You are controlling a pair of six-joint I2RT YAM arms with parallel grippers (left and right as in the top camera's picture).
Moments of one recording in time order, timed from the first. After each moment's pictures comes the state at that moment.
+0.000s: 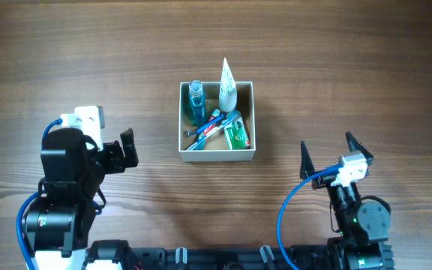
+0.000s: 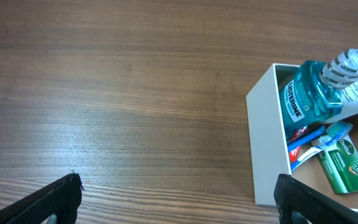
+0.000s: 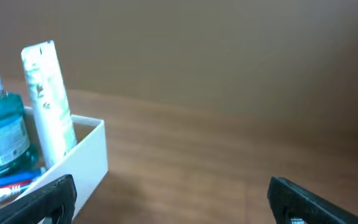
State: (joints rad) left arm -0.02 0.76 0.83 -0.78 -0.01 -0.10; right arm 0.09 0.01 0.01 0.00 -0.09 -0.09
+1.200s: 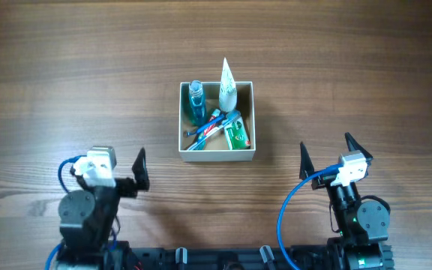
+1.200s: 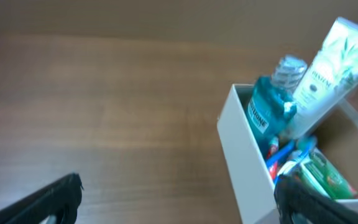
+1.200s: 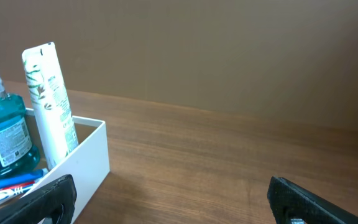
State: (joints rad) left arm -0.06 0.22 0.36 -0.45 0.05 -0.10; right arm 0.09 0.02 0.01 0.00 -0.09 -0.08
